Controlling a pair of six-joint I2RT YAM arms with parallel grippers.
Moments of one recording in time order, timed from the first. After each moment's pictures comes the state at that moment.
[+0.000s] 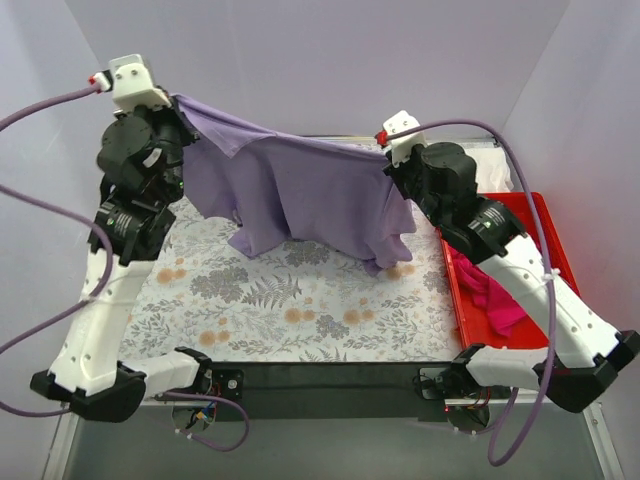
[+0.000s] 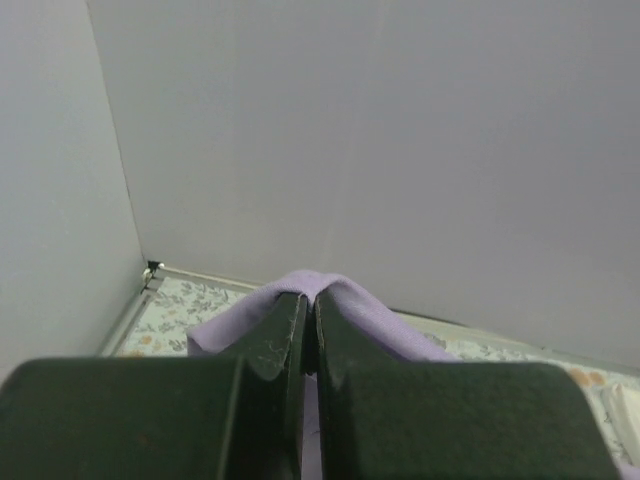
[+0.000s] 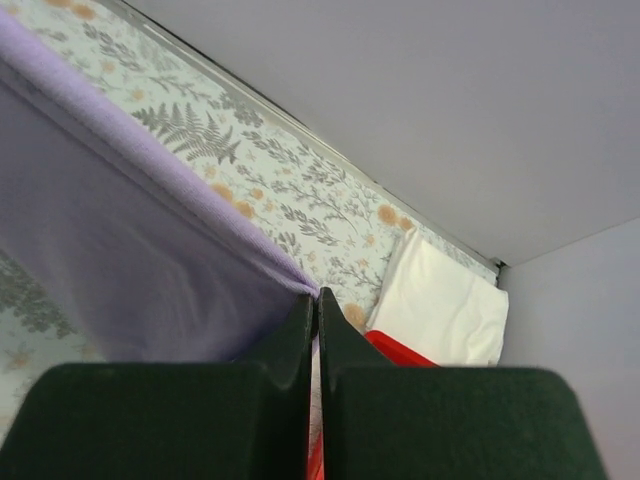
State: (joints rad) left arm -0.41 1.16 1.73 -0.36 -0.59 -0.06; right arm 0.73 1.18 1.47 -0.51 0.36 -0.32
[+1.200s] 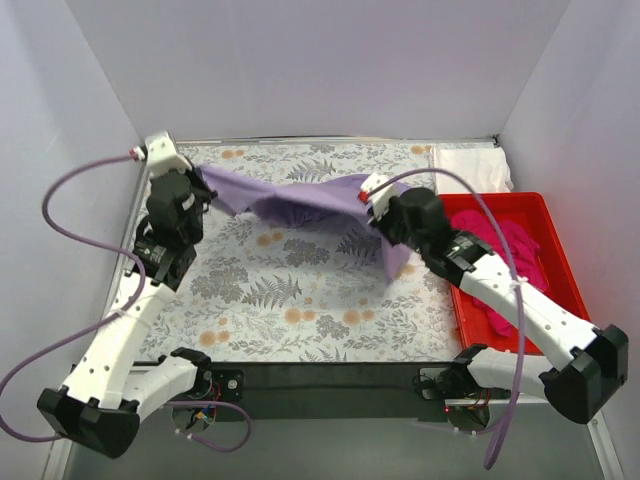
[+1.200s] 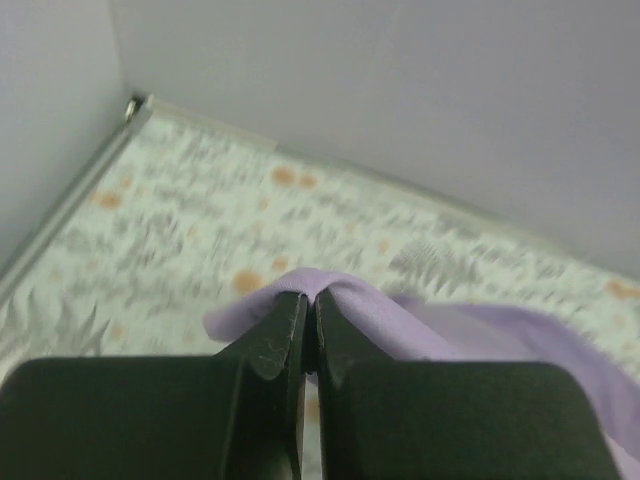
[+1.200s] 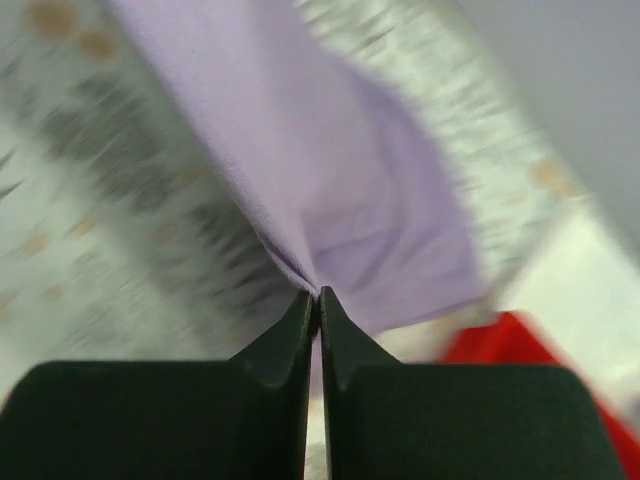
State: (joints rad) left arm -0.34 1.03 1.21 -0.17 -0.52 -0.28; right arm 0.67 1.12 1.06 -0.30 0.13 -0.39
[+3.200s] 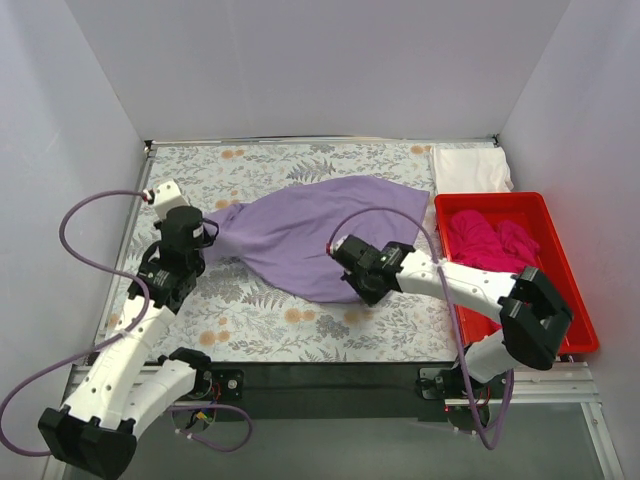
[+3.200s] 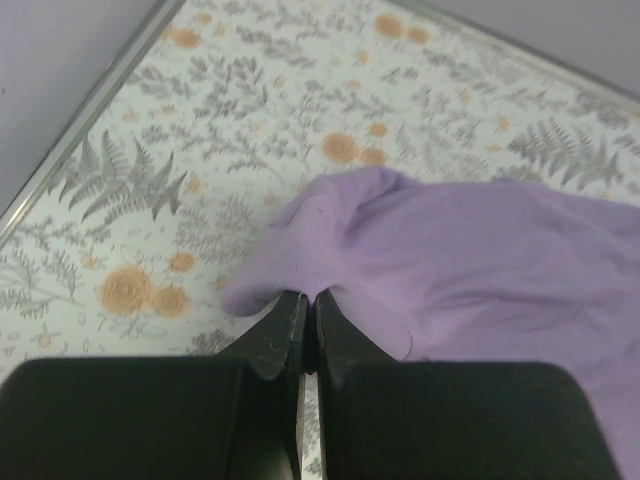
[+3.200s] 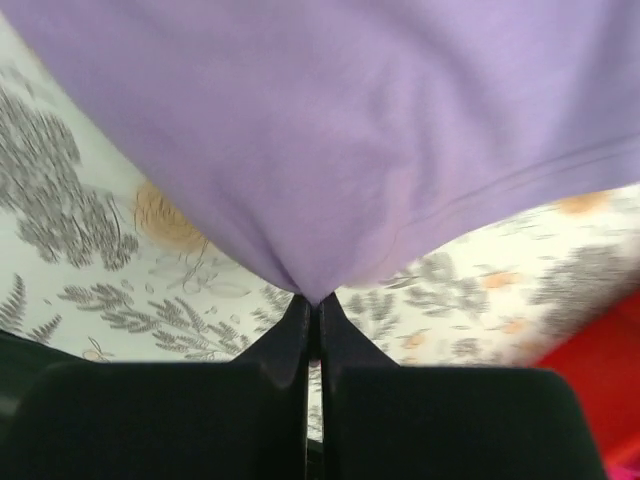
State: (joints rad) left arm -0.33 0.83 0.84 -0.47 -0.61 -0.44; right arm 0.99 1.49 0.98 -0.78 0.20 0.18
